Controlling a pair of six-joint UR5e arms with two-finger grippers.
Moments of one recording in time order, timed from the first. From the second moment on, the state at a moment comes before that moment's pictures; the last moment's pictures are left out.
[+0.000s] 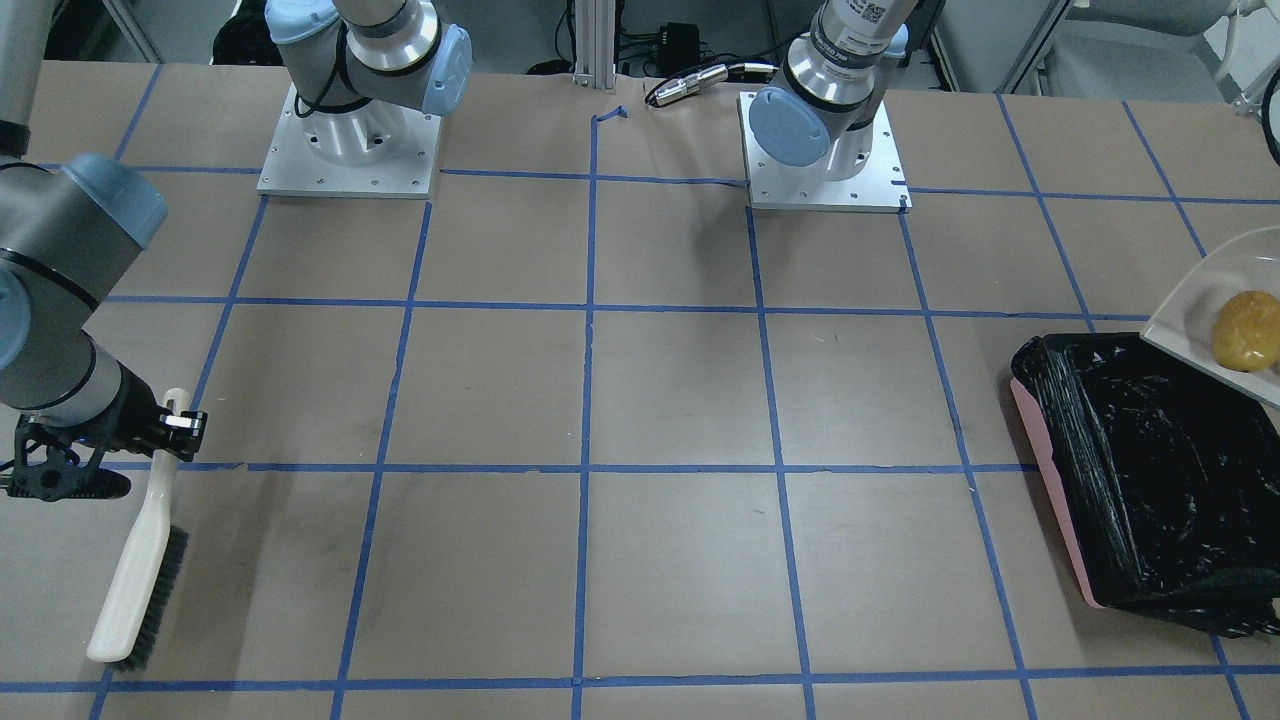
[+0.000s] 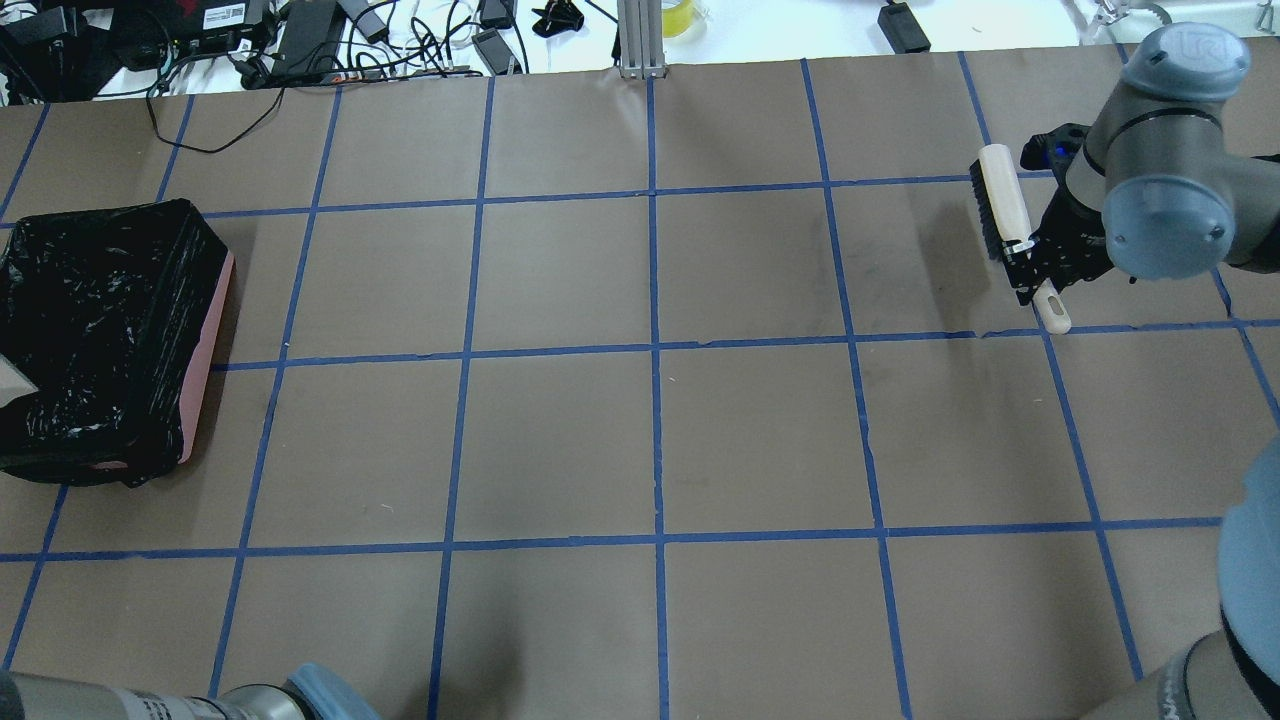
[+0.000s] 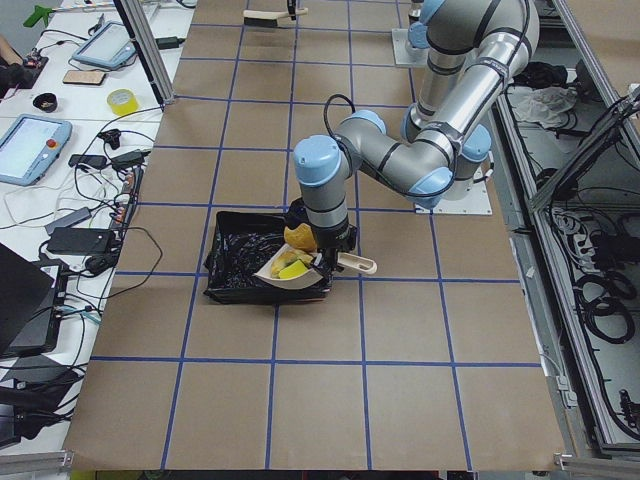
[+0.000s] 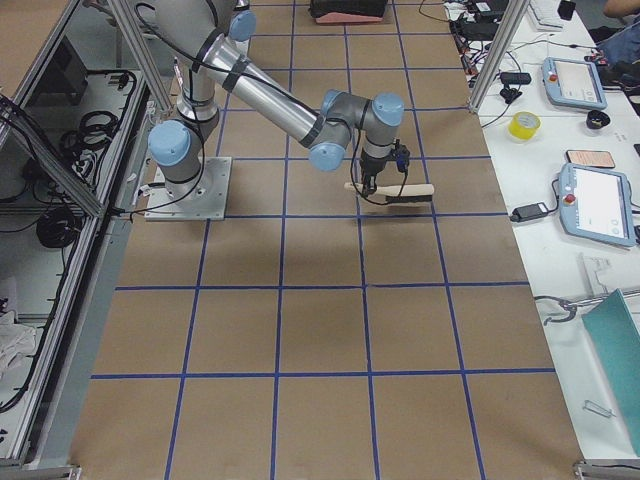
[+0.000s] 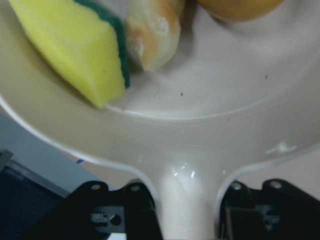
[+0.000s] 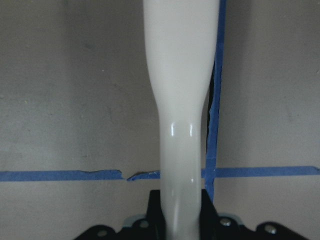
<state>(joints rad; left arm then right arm) -0.71 -1.77 -1.57 -1.27 2.02 1.57 1.24 -1.21 1.80 -2.12 -1.65 -0.34</state>
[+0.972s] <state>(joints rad) -0.98 -1.76 -1.59 -1.12 2.46 1.57 1.24 -1.18 1.80 -2.13 -1.66 -0.35</state>
